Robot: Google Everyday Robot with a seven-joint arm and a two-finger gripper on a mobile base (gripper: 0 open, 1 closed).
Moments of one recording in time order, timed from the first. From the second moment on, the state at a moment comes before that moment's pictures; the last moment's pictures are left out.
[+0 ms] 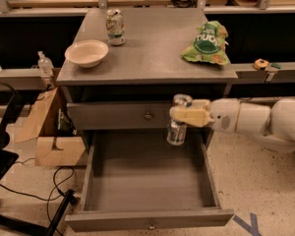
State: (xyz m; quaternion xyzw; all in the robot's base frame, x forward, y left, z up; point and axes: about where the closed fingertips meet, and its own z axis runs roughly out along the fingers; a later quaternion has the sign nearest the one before) arm 0.569 -0.115 0.807 -0.28 0.71 0.43 0.48
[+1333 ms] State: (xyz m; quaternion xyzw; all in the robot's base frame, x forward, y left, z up) arm 0.603 -0.034 0.586 -0.39 0.67 0.42 0.47
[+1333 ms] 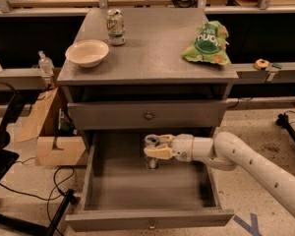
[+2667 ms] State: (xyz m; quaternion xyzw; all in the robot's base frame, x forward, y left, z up) arm 0.631 0.116 0.490 -0.47 0.56 0.41 0.54
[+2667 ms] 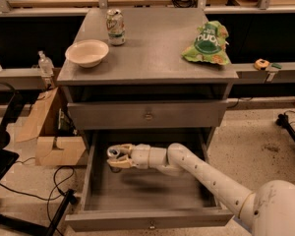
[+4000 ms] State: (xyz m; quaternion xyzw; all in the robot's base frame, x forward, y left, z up) arm 0.618 0.149 0.439 -0.48 0.54 0.42 0.54
